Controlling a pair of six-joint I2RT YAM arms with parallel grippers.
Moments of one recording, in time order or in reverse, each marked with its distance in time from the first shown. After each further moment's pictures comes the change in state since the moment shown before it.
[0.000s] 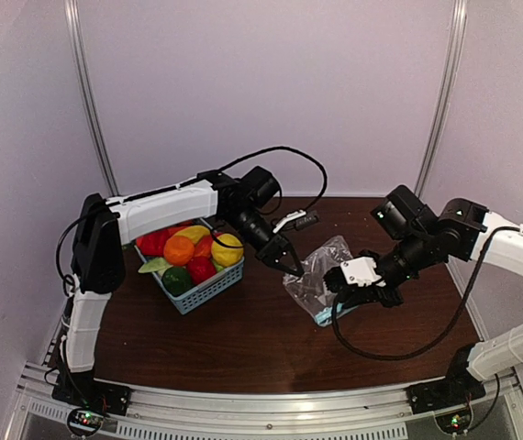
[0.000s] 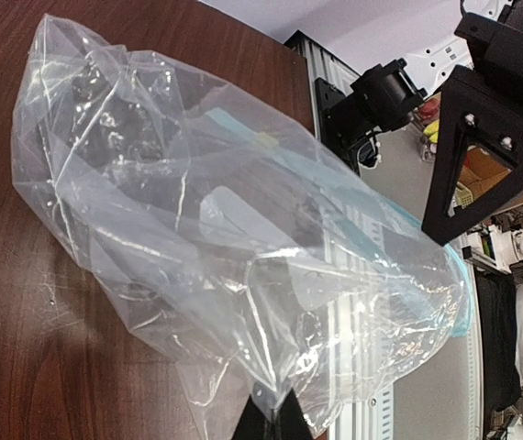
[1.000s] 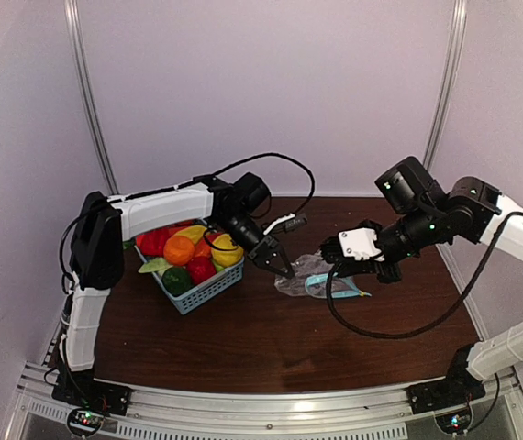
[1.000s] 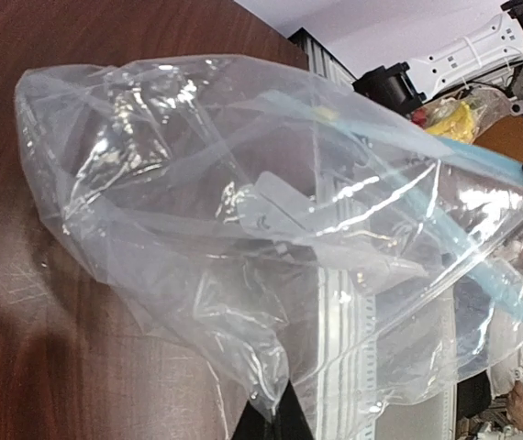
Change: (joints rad) left arm 0.055 0.005 -0.062 0.004 0.058 -0.017; right arm 0.013 0.025 0.170 -0.016 0.121 0.018
